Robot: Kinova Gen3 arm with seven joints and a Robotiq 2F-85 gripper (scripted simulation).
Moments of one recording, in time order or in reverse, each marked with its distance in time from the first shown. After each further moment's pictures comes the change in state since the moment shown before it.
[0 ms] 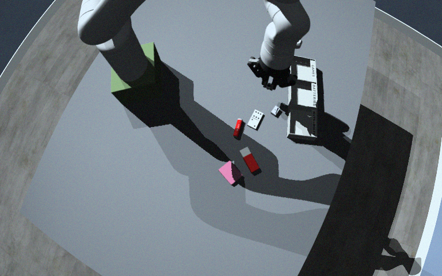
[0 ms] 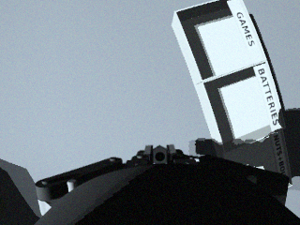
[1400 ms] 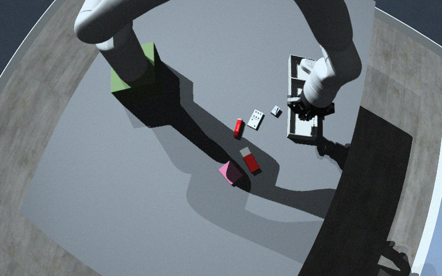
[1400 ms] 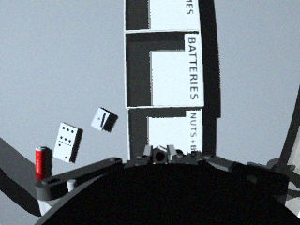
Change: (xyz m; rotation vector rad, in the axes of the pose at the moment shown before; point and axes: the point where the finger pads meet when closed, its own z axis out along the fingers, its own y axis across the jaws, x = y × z) arm -0.041 0.120 0.000 -0.005 0.004 -0.314
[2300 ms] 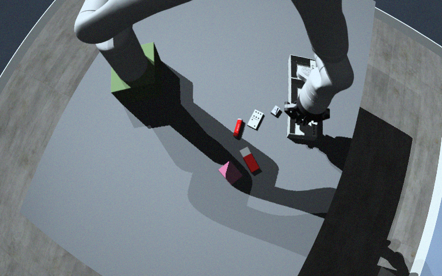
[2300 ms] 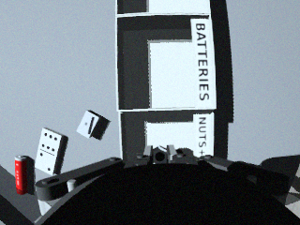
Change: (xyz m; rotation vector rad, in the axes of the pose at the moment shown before) arm 0.001 0.000 0.042 -0.004 0.002 0.000
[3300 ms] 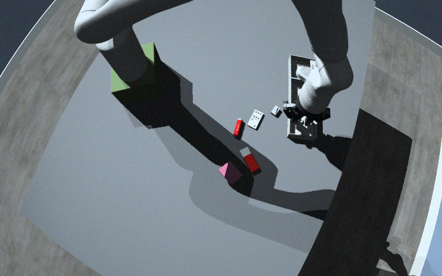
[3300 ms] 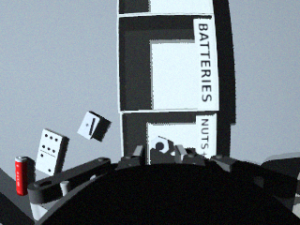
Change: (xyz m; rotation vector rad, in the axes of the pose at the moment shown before) arm 0.001 -0.002 0.002 0.004 0.000 -0.002
